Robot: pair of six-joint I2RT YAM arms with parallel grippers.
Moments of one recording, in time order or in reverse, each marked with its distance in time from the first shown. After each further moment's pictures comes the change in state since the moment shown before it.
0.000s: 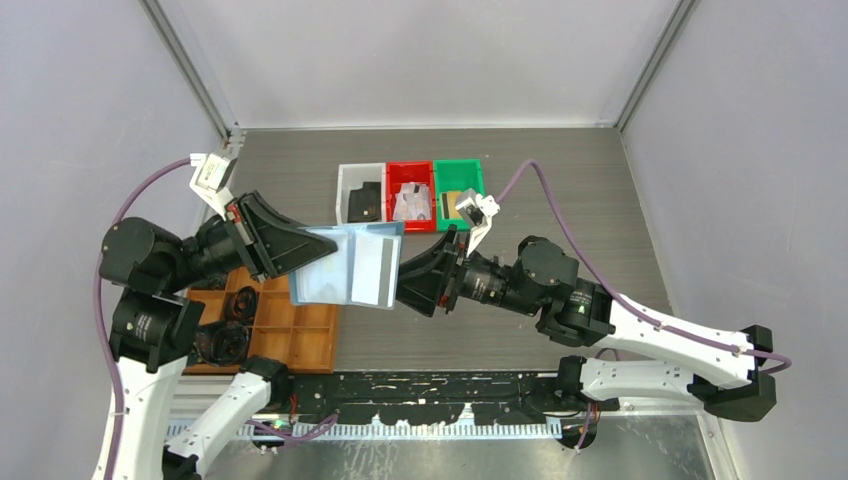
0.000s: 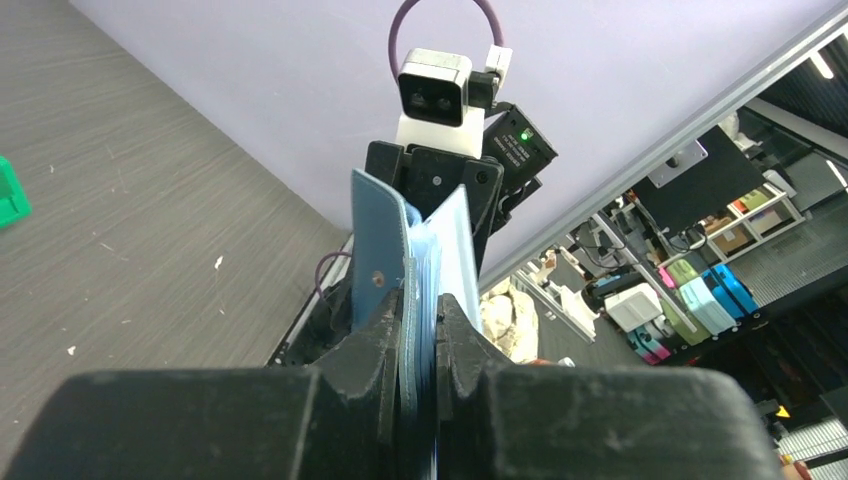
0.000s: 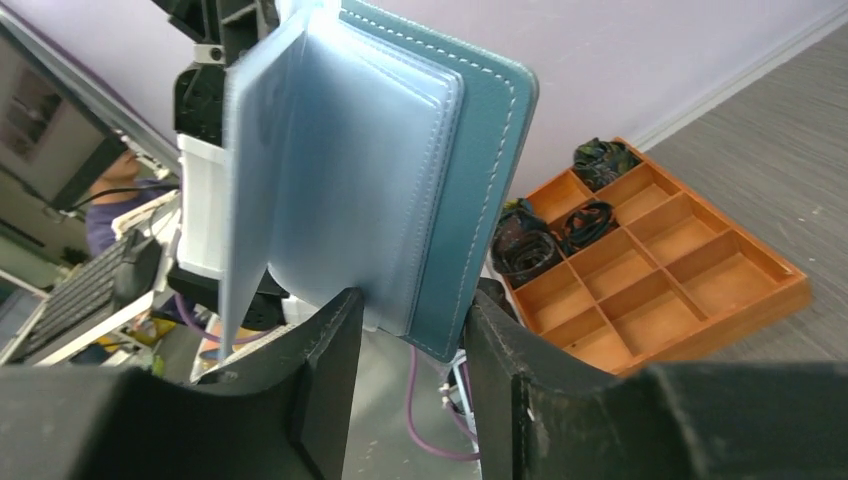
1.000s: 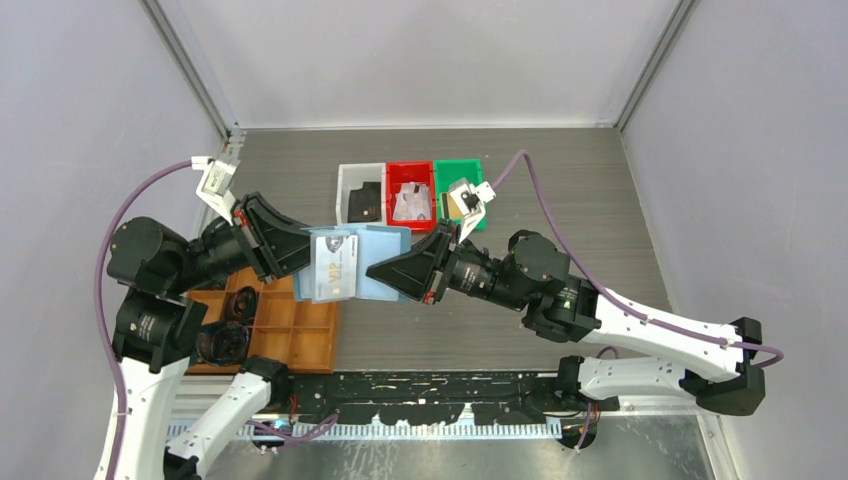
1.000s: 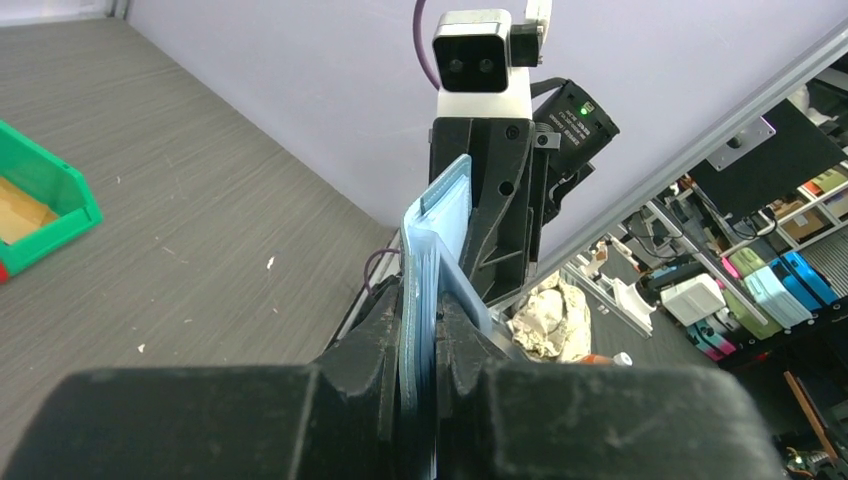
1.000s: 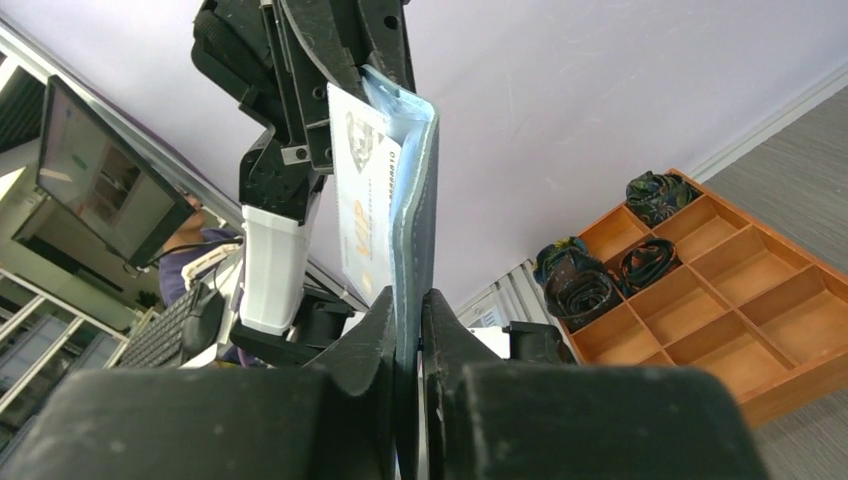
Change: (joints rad) left arm 0.000 -0.014 -0.023 -0.032 -0.020 0.147; right arm 0.004 0.076 0.046 0.125 0.011 0.125
